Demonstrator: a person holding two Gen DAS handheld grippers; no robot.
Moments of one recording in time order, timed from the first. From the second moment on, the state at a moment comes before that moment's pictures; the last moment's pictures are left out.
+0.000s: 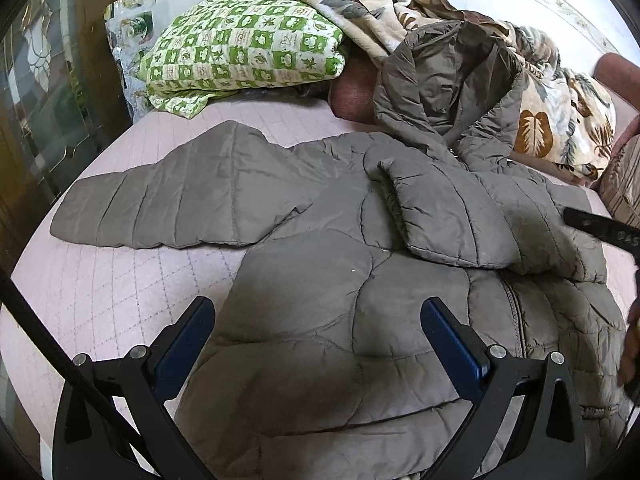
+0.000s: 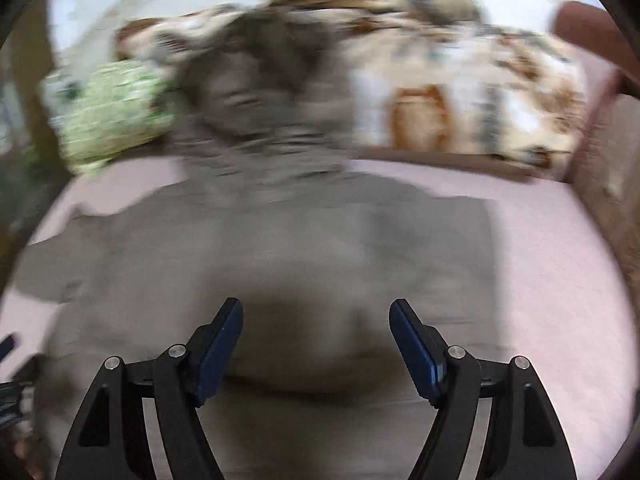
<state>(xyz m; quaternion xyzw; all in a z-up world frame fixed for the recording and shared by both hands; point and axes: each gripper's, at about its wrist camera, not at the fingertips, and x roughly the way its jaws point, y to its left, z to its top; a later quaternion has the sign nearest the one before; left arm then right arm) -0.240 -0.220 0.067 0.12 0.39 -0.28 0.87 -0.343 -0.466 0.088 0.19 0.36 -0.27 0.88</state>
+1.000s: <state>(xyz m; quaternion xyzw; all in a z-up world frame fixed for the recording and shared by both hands) -0.034 0.040 0.059 -0.19 0.45 -0.13 0.86 -0.403 -0.385 0.097 0.19 0.31 -0.16 0.92</state>
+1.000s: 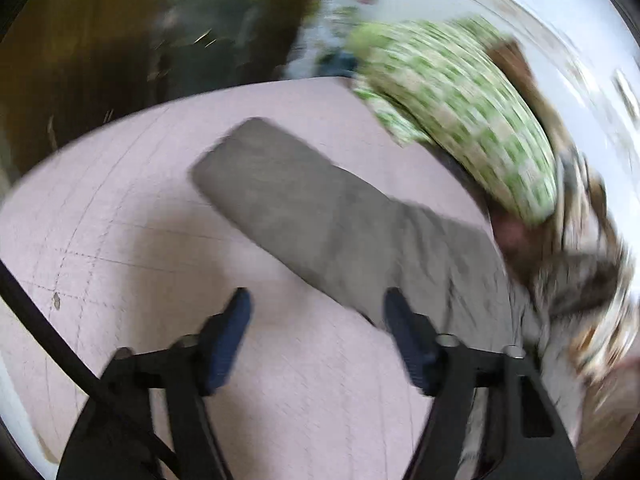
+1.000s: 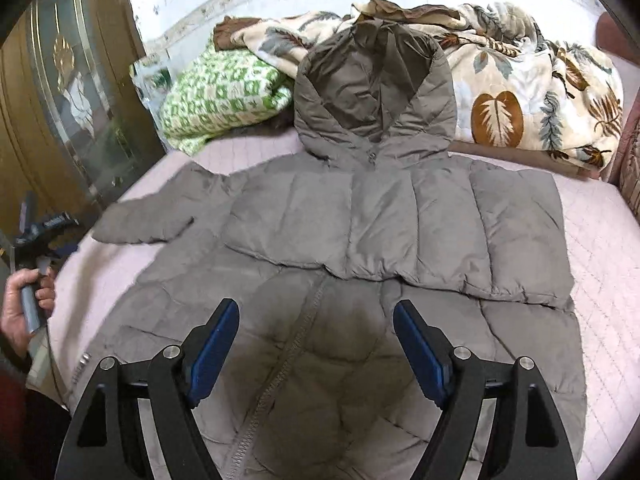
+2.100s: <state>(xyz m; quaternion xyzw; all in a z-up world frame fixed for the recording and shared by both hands) 0.056 0.067 0.044 -0.30 0.34 -0.15 0.88 -0.414 -0.411 0.092 0.24 0.27 -0.16 0.92</state>
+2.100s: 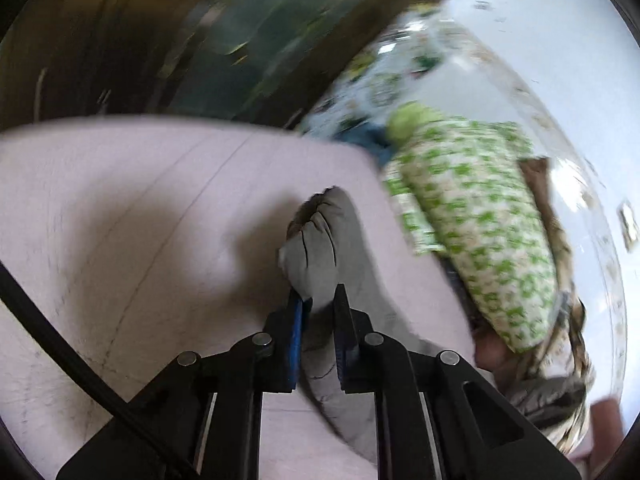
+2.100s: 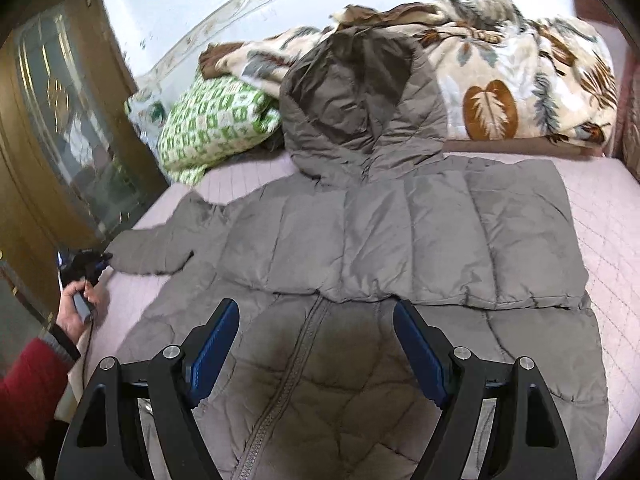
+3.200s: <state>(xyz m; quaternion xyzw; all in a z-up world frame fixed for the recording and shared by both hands) -0.292 -0.397 0.167 0.01 0.33 -0.53 0.78 -0.577 -0.499 0.134 0.30 0.13 -0.29 0.90</state>
